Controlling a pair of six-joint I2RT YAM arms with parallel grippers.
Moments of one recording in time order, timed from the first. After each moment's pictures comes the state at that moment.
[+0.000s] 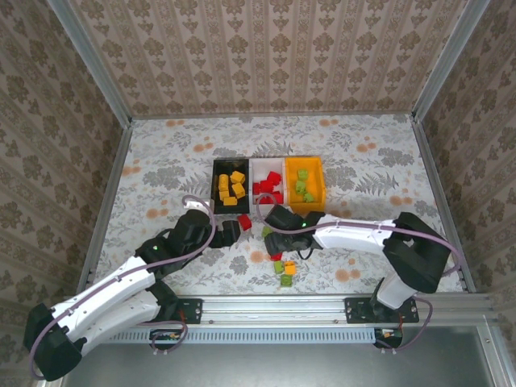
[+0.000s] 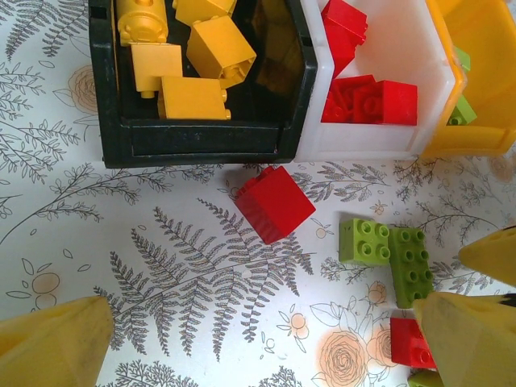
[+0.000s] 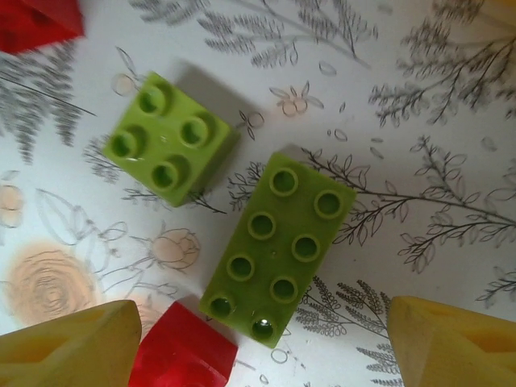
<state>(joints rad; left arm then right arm) -0.82 0.76 0.50 -0.44 -0.16 -0.67 0.93 1.60 0.89 -0.50 0.17 0.62</state>
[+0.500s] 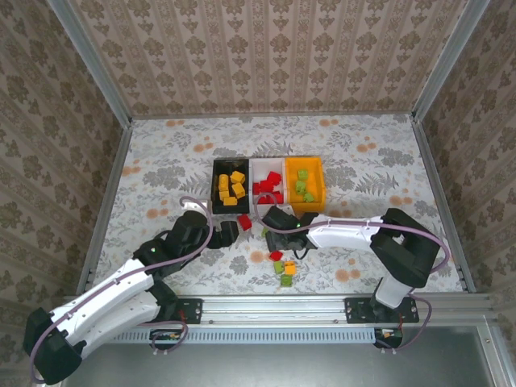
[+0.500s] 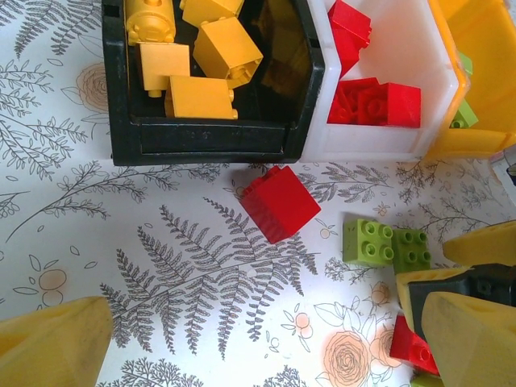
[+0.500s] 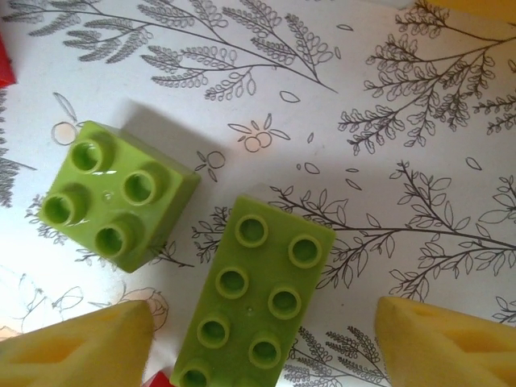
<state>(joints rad) -0.80 0.73 0.48 -0.44 -0.15 -0.67 0.93 1.67 0.91 -0.46 0.25 0.70</state>
